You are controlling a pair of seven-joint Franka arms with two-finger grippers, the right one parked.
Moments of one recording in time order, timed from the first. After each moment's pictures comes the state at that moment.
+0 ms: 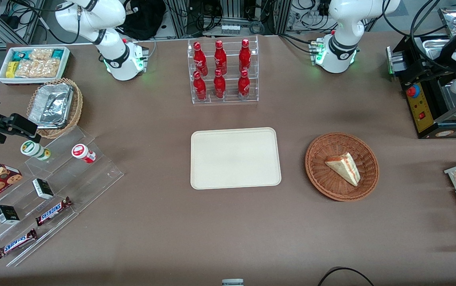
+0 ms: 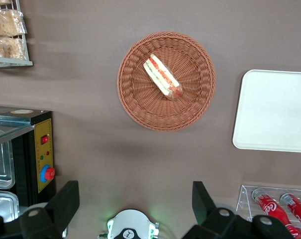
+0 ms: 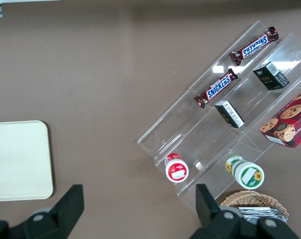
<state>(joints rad) 0.13 -0.09 -0.20 -1.52 0.00 1.35 -0.17</state>
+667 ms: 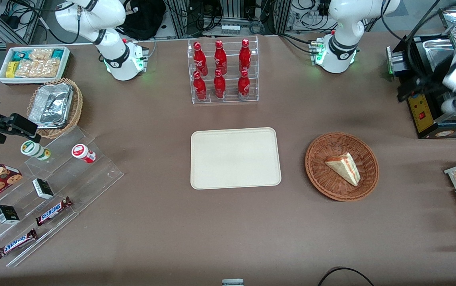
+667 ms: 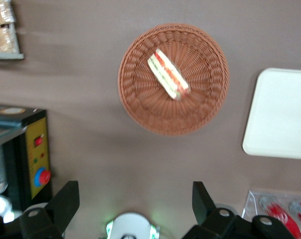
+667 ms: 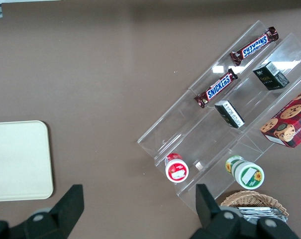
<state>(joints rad) 0.13 -0.01 -0.19 -1.64 0.01 1.49 -0.17</state>
